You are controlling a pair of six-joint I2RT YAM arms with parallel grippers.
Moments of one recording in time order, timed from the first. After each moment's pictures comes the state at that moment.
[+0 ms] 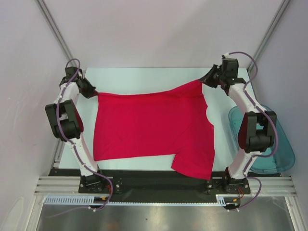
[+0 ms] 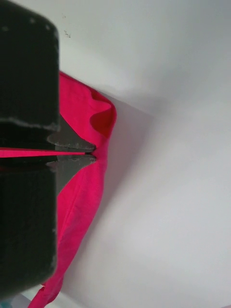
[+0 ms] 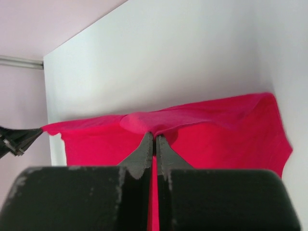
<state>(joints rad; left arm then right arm) 0.27 2.06 1.67 -0.55 0.29 -0.54 0.05 1.81 1.51 -0.25 -0.32 0.62</state>
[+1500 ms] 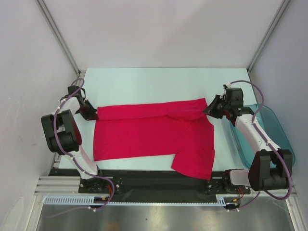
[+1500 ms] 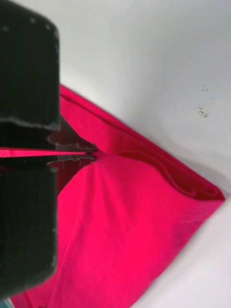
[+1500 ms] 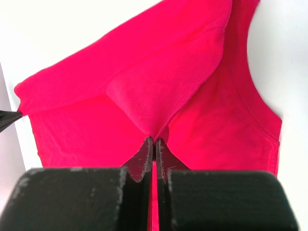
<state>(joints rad) 0.30 1.80 1.22 -0.63 0.18 -0.42 0.06 1.30 0.94 -0.38 -0.32 0.54</state>
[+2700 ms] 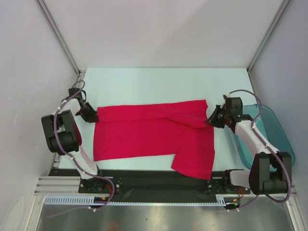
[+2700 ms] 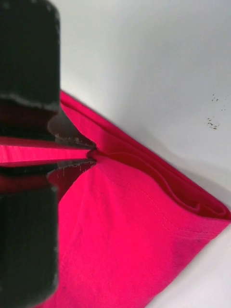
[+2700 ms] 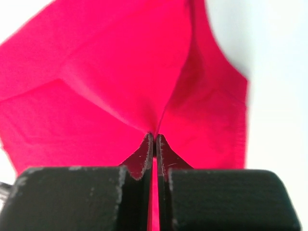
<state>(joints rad) 0.30 1.80 1.18 -0.61 0.16 -0.43 0.05 1.26 0.80 -0.40 -0.28 0.51</state>
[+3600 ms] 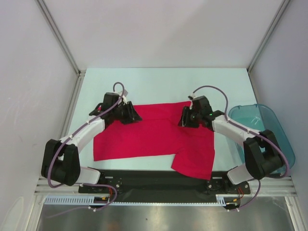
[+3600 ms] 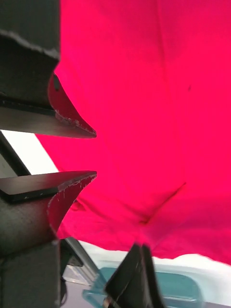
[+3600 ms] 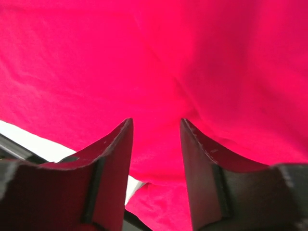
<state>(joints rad) -0.27 1.37 0.88 -0.31 0.42 -0.56 0.44 1.45 0.88 -0.27 -0.20 0.49</state>
